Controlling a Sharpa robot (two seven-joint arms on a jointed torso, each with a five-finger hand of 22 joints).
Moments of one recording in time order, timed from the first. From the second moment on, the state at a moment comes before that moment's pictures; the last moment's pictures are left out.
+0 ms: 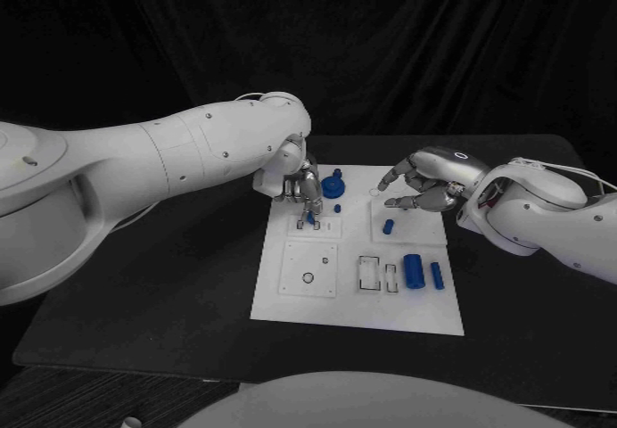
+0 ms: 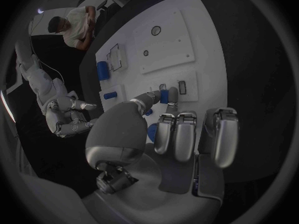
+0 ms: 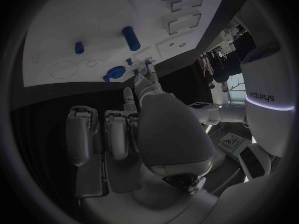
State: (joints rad) left arm 1.46 -0.33 -0.21 1.00 -0.77 0.62 -0.70; left_hand 1.08 0.05 0.46 0.01 0.37 0.86 0.08 0.53 0.69 1.46 0.00 1.57 1.31 1.46 -0.05 1.57 1.31 0.01 1.47 0.06 1.48 1.31; right arm 1.34 -0.86 -0.21 1.53 -1.43 -0.35 0.12; right_hand 1.48 -0.09 0.15 0.23 0.14 0.92 0.09 0.14 0.23 1.47 -0.01 1.57 1.31 1.47 -0.07 1.55 1.31 0.01 1.46 0.04 1.48 1.31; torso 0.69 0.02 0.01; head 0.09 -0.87
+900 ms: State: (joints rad) left arm 1.45 -0.34 -0.21 1.01 -0.78 0.61 -0.70; left_hand 1.08 0.05 0.46 0.01 0.37 0.86 0.08 0.52 0.70 1.46 0.00 1.57 1.31 1.46 -0.05 1.57 1.31 0.01 1.47 0.06 1.47 1.31; right arm 1.33 -0.86 -0.21 1.53 -1.43 -0.34 0.11; right_hand 1.48 -0.09 0.15 0.23 0.14 0.92 0.09 0.14 0.23 1.47 -0.01 1.57 1.31 1.47 -0.07 1.55 1.31 0.02 1.47 0.04 1.47 1.31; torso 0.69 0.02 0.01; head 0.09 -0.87
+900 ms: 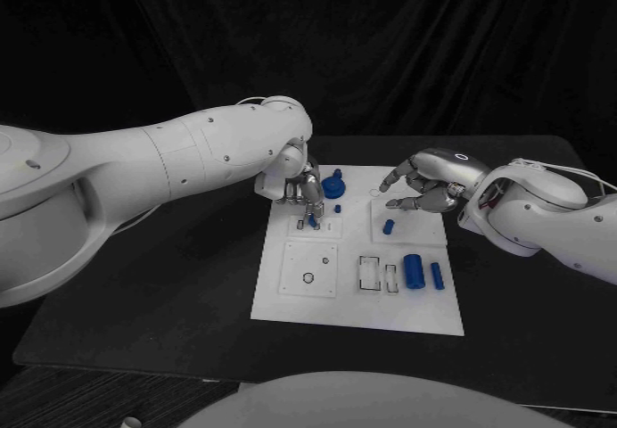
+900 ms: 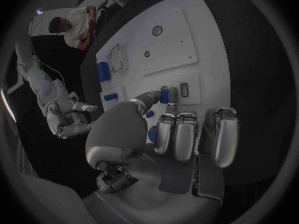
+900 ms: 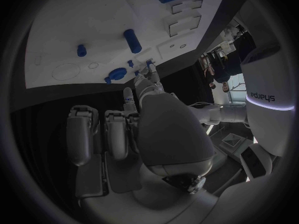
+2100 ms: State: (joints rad) left arm 1.44 -0.34 -0.21 1.02 -0.78 0.60 -0.69; left_hand 1.08 0.05 0.46 0.01 0.37 0.86 0.09 0.50 0.69 1.46 0.00 1.57 1.31 1.46 -0.05 1.57 1.31 0.01 1.47 0.06 1.46 1.31; right arm 1.33 -0.86 -0.21 1.52 -1.43 -0.32 0.10; right_hand 1.48 -0.09 0.15 0.23 0.14 0.92 0.09 0.14 0.22 1.47 -0.01 1.56 1.31 1.47 -0.07 1.55 1.31 0.02 1.47 0.04 1.46 1.31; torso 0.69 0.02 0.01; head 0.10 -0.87
